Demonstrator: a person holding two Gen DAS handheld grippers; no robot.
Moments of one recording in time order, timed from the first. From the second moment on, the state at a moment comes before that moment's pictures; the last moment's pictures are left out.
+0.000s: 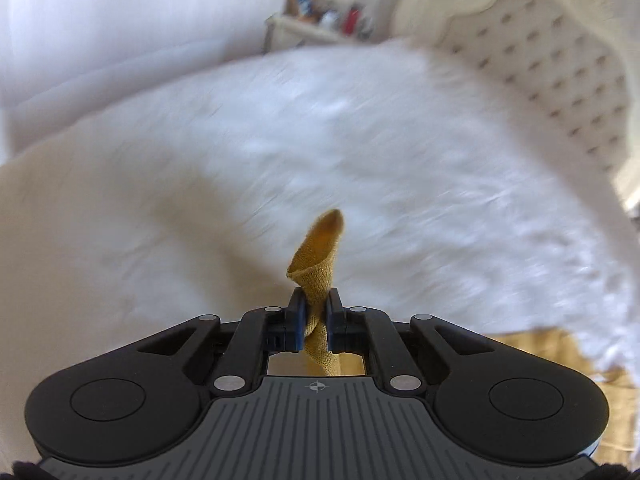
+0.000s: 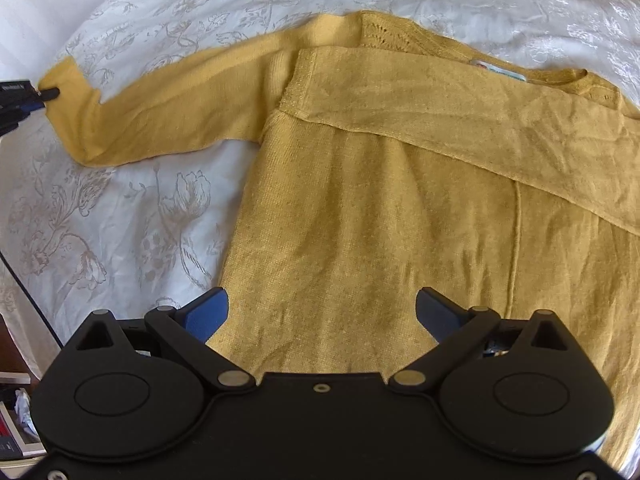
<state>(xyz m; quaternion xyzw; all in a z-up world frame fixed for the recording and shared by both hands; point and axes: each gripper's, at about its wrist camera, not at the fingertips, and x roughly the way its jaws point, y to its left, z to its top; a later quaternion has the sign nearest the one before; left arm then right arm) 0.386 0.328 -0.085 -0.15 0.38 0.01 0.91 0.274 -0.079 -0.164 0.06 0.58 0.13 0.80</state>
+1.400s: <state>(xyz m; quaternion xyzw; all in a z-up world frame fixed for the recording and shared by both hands) 0.317 -0.068 -0.140 0.00 0.47 -0.18 0.87 0.219 -0.334 -0.161 0.20 0.48 0.07 0.85</state>
